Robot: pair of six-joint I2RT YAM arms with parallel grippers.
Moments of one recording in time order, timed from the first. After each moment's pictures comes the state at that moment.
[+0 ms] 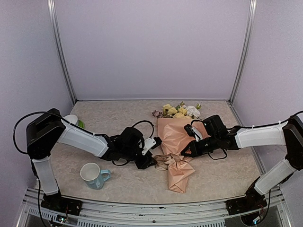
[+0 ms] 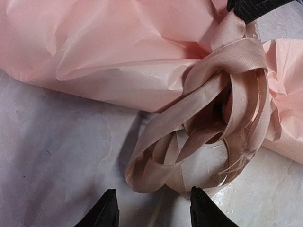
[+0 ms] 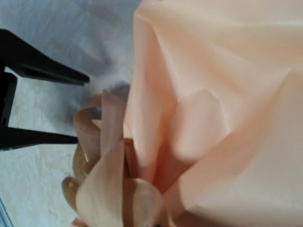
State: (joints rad) left arm -0.95 1.87 0.94 0.18 0.12 0.10; right arm 0.62 1.47 0.71 -0.06 -0.47 0.36
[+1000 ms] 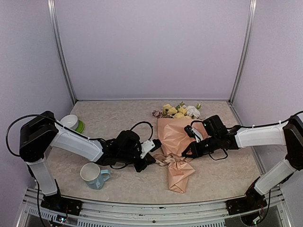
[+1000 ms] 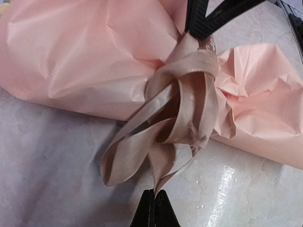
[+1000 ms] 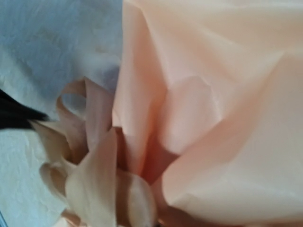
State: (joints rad) left arm -0.99 1.82 0.85 0.28 0.16 0.12; right arm 0.62 1.47 0.72 -0.11 -0.45 0.33
